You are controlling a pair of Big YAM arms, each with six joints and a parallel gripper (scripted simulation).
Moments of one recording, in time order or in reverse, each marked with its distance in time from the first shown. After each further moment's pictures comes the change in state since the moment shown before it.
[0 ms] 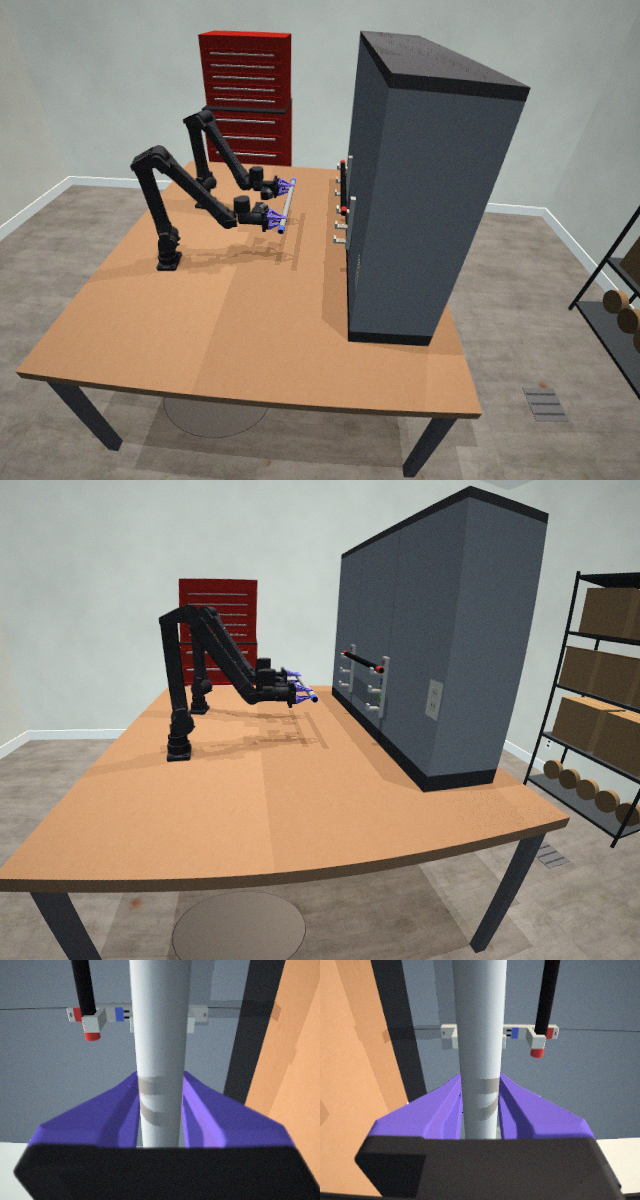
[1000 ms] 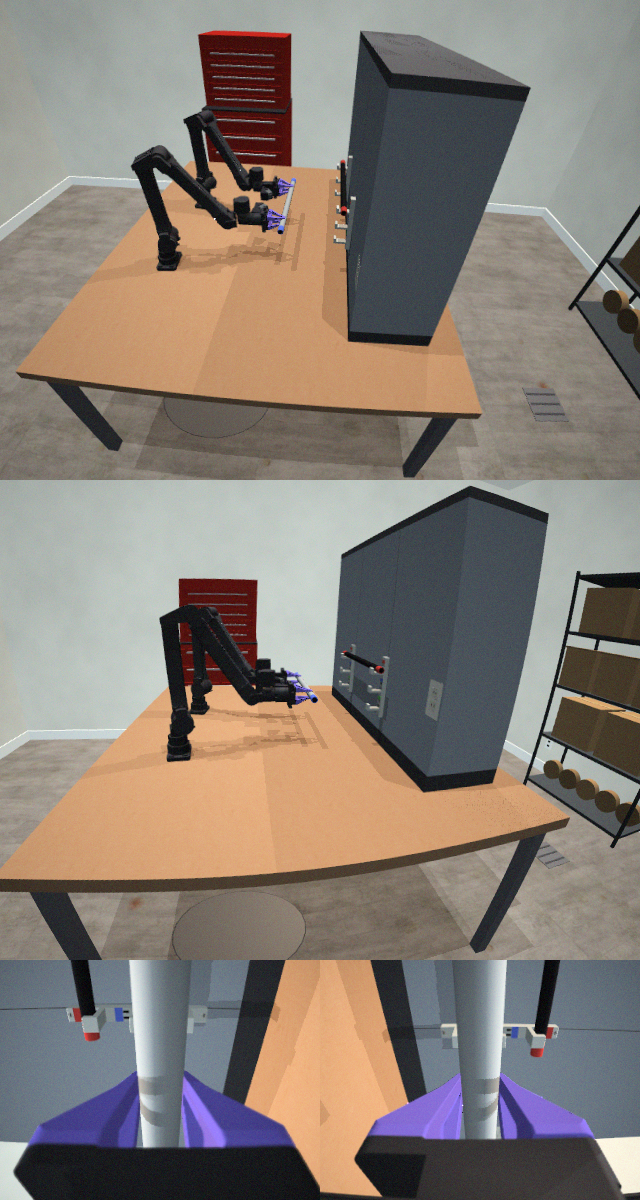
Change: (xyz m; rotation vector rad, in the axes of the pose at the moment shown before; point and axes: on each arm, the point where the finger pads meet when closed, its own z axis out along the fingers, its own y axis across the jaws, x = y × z) left arm 0.000 -0.002 0.000 -0.005 -0.001 -0.002; right arm 0.000 0.002 -0.001 0.006 0.001 -0.002
